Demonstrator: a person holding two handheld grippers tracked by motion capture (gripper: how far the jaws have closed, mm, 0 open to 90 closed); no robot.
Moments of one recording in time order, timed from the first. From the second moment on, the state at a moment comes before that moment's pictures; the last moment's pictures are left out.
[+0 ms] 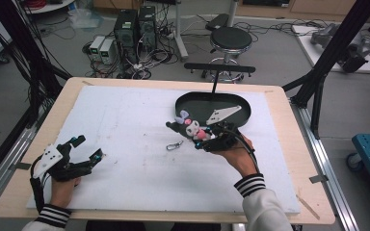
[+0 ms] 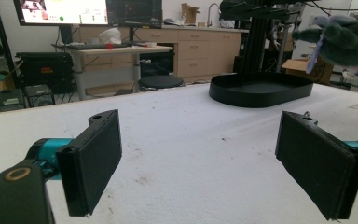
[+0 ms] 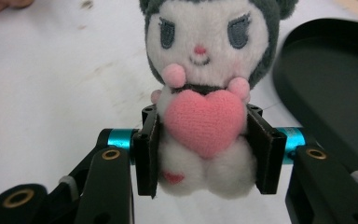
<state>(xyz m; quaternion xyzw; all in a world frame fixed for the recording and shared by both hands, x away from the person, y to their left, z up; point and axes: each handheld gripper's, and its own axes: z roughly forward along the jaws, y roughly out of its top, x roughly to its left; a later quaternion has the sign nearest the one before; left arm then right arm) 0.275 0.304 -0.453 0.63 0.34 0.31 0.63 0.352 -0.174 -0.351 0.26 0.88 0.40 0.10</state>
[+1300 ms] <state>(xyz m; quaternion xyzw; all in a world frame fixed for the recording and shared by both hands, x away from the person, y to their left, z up) 0.275 0.303 -0.453 0.63 0.34 0.32 0.63 0.393 -0.203 -0.320 0.39 0.77 0.46 0.21</state>
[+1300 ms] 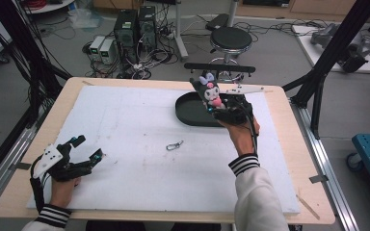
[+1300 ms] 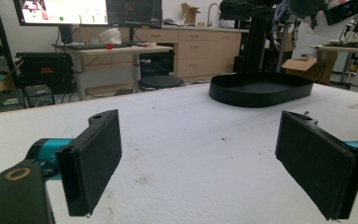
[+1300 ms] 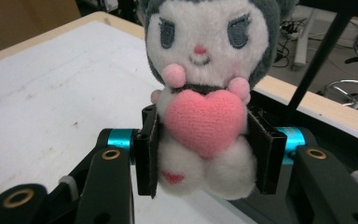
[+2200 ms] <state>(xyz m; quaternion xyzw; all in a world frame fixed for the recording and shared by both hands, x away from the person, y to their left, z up) 0.275 0.304 -0.453 0.62 0.34 0.31 0.63 0.422 -0.212 -0.307 0.46 0.72 0.47 0.21</state>
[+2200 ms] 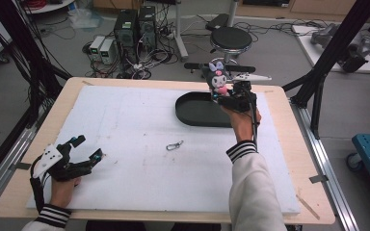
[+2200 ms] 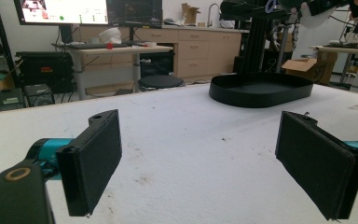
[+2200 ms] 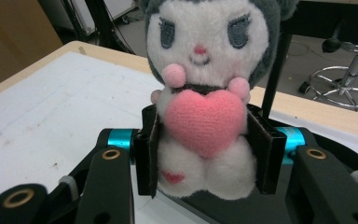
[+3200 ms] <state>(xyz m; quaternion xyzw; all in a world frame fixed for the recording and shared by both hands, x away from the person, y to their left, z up) 0.276 0.304 -0.453 0.62 0.34 0.31 0.63 0.440 -0.221 -0.318 0.50 0.69 0.48 0.20</state>
